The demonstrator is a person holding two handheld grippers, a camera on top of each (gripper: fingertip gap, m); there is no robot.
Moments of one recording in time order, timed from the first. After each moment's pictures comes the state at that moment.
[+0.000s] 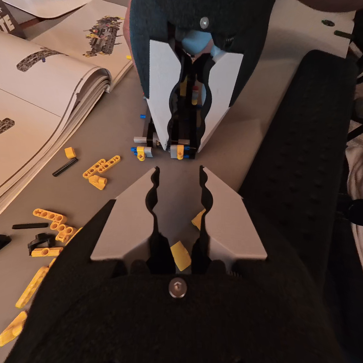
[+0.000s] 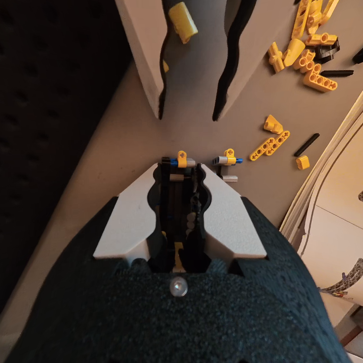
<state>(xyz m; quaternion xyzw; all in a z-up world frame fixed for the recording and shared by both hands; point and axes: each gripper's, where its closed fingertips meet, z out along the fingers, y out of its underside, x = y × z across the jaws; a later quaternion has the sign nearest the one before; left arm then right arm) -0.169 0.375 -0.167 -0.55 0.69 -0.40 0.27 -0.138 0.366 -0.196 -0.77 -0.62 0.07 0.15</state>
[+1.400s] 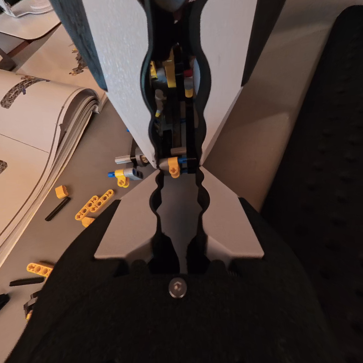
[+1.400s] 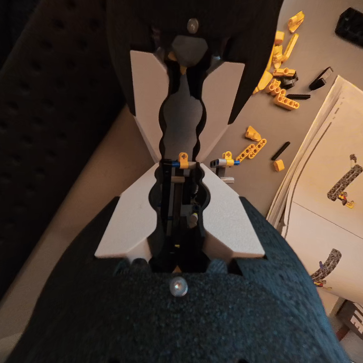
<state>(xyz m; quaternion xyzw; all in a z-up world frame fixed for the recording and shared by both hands) -0.126 0.359 -0.183 -0.51 0.73 -0.35 0.30 -0.138 0.367 -0.168 -0.75 -0.62 0.09 0.20</state>
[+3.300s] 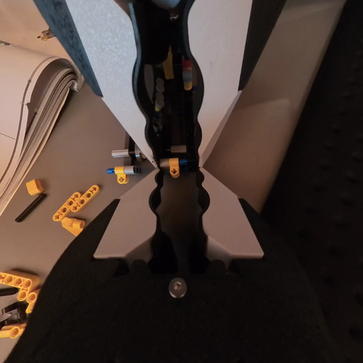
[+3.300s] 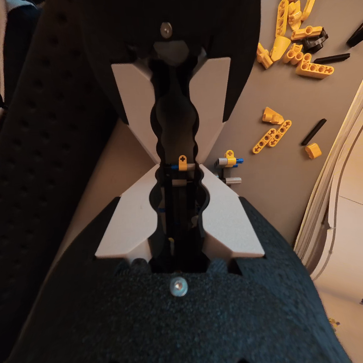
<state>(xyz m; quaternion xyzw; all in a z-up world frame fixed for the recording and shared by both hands) -0.124 0.356 -0.204 -0.53 0.74 -0.34 0.24 -0.136 0.364 -0.187 -0.79 -0.56 0.16 0.17</state>
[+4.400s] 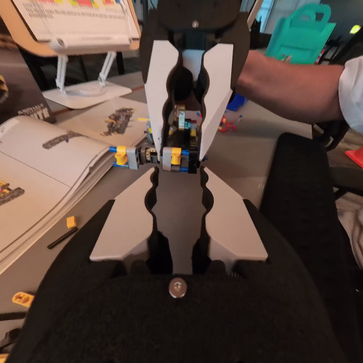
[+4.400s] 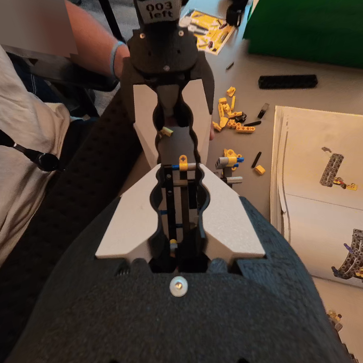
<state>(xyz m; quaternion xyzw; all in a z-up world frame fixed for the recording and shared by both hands) -0.115 0.367 -0.116 -0.50 0.61 -0.52 0.34 -0.129 0.376 -0.103 -0.77 -0.48 0.26 0.34</state>
